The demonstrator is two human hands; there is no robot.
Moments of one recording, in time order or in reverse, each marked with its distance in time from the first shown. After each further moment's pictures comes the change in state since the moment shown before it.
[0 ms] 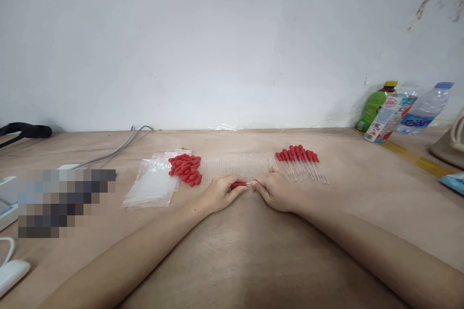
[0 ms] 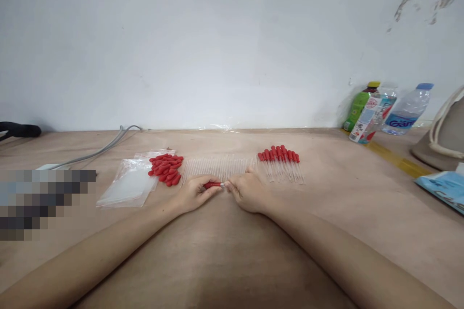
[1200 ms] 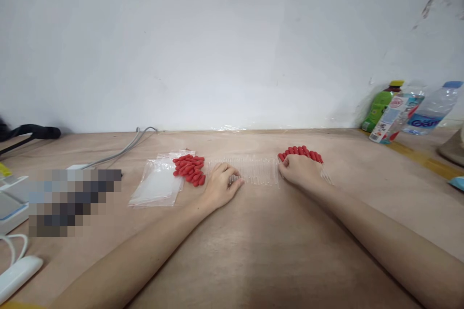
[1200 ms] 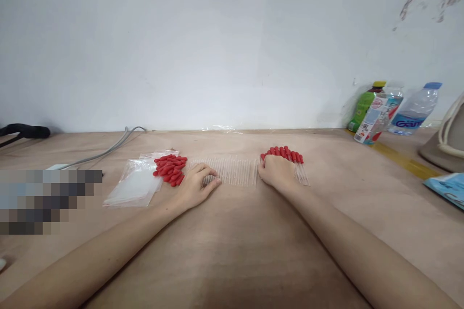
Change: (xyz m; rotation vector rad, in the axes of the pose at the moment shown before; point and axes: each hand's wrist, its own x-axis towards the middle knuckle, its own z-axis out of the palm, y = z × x) left_hand 0.003 -0.003 -0.007 0.319 0.159 -0.100; right_hand 0.007 0.054 -0.014 -0.227 0.054 0.841
